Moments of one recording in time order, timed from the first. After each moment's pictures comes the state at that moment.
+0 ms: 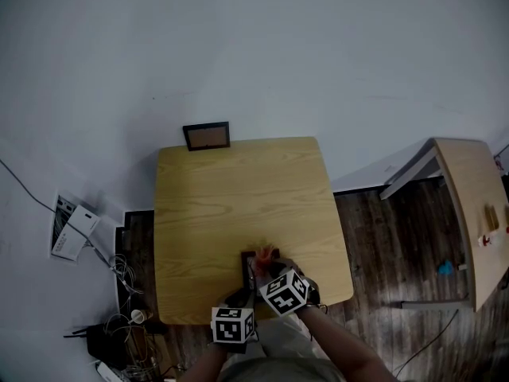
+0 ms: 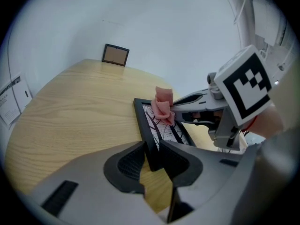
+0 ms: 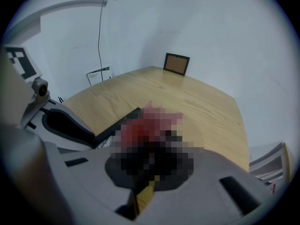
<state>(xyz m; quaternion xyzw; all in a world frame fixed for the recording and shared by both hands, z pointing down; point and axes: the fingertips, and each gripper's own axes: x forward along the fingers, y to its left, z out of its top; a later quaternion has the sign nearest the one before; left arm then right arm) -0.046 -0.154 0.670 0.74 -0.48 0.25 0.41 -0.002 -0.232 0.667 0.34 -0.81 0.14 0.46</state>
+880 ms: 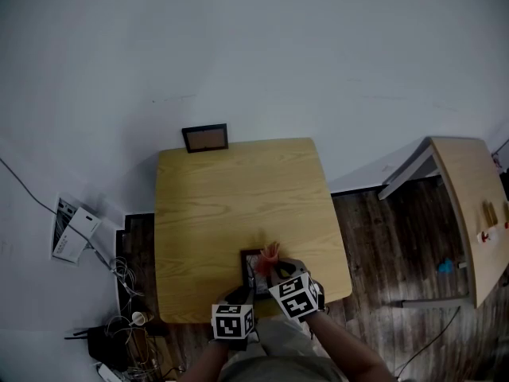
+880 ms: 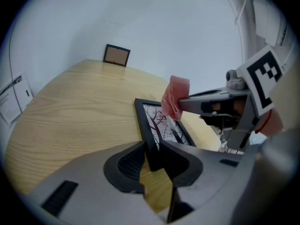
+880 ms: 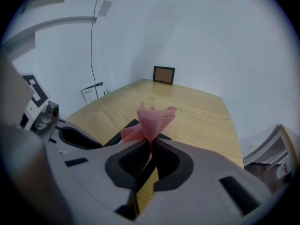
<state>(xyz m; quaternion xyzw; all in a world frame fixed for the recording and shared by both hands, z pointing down) -0.046 -0.154 0.669 0.73 -0.49 0.24 0.40 0.016 -0.228 0.628 0.39 -0.82 0.17 0.38</state>
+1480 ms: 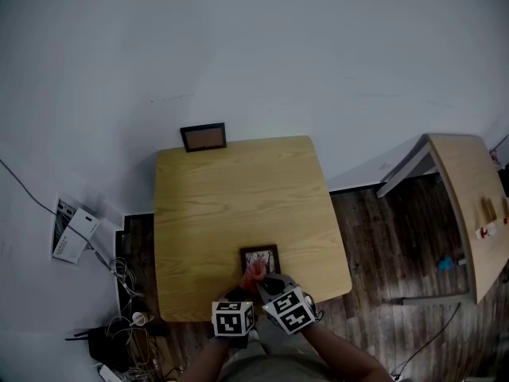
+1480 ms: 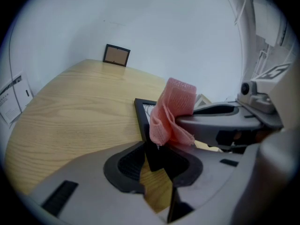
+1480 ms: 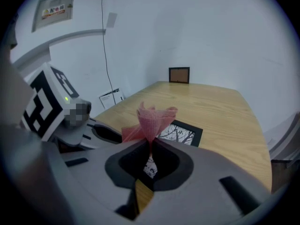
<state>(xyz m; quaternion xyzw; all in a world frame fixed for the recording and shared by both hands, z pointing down) -0.045 -0.154 0.670 0.73 -0.49 0.24 0.40 -0.025 -0.172 0.633 0.32 -0.86 0.21 0.33</state>
